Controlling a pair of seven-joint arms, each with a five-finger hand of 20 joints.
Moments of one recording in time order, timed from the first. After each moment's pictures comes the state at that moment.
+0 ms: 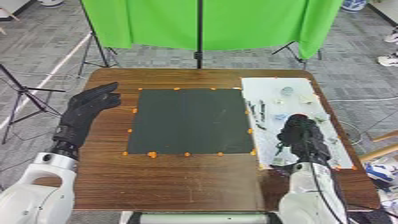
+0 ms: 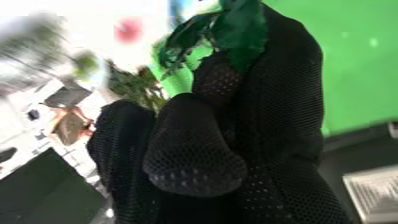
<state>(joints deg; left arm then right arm) 117.3 -60.3 -99.5 -122.7 66.8 2.3 3.5 -108.8 -58.9 72.8 -120.9 -138.5 22.3 41.9</state>
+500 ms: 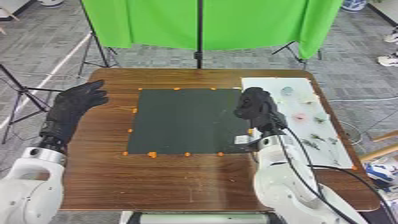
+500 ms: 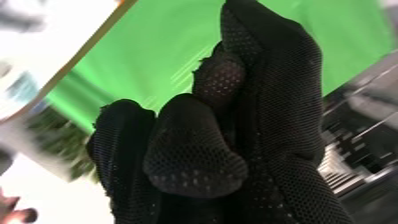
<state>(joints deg) 116.9 -51.3 -100.4 -118.2 57.8 7.8 6.3 -87.0 -56.5 53.8 -116.6 -124.9 22.7 36.1</state>
